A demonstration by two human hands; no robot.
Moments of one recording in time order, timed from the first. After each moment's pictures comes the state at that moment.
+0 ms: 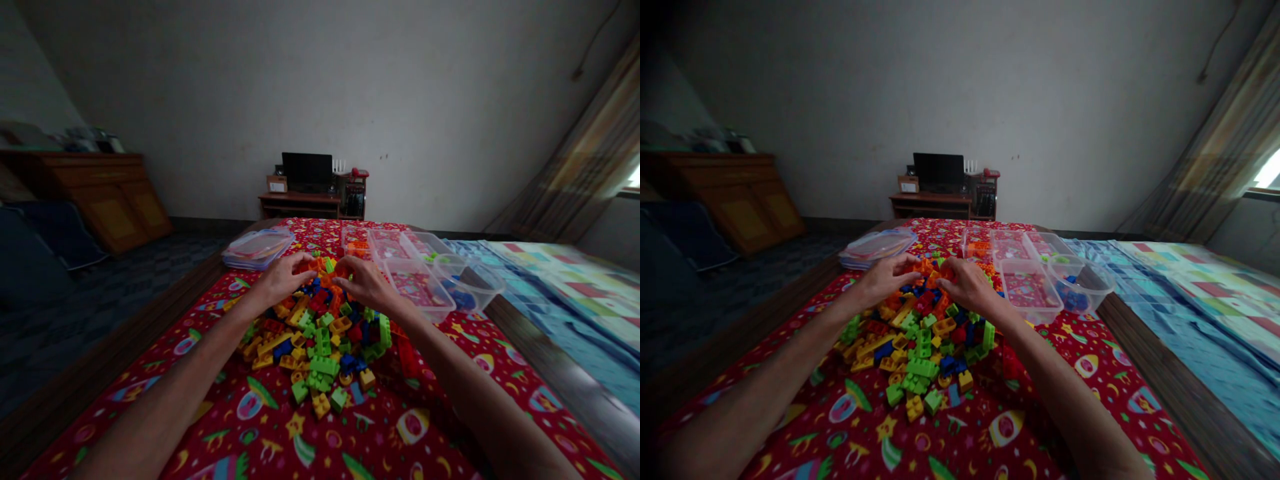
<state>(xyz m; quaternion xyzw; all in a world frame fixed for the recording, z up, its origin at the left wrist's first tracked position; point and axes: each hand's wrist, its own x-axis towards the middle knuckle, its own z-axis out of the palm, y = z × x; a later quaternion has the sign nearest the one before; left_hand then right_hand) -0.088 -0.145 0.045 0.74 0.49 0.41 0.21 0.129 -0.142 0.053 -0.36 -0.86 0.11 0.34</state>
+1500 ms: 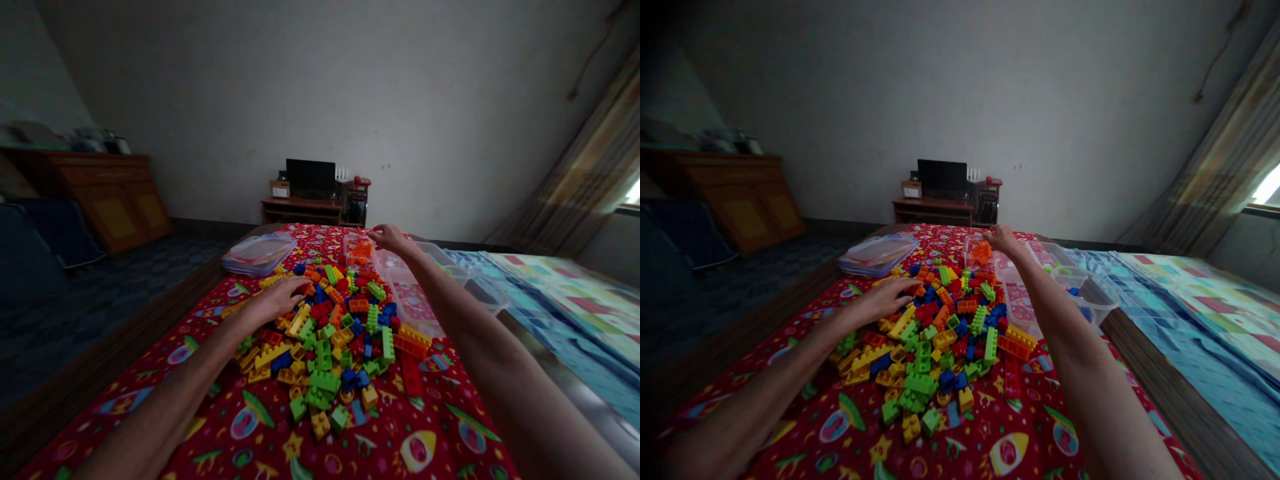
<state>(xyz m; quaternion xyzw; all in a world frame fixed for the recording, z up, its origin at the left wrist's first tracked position) -0.114 -0.131 0.014 0.82 0.54 0.19 0.04 0.164 -0.006 0.102 -0.58 -0.78 0.05 0.24</state>
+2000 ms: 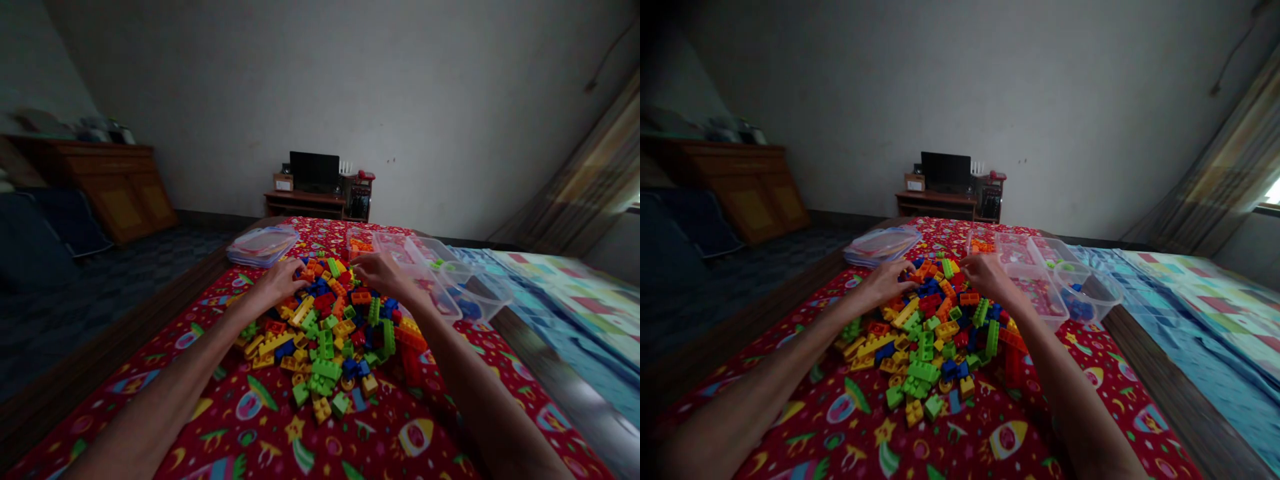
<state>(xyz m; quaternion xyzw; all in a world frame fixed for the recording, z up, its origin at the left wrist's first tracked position) -0.114 -0.129 0.025 0.78 0.57 0.27 0.00 0.149 -0.117 0.066 -0.39 -0.87 0.11 0.27</state>
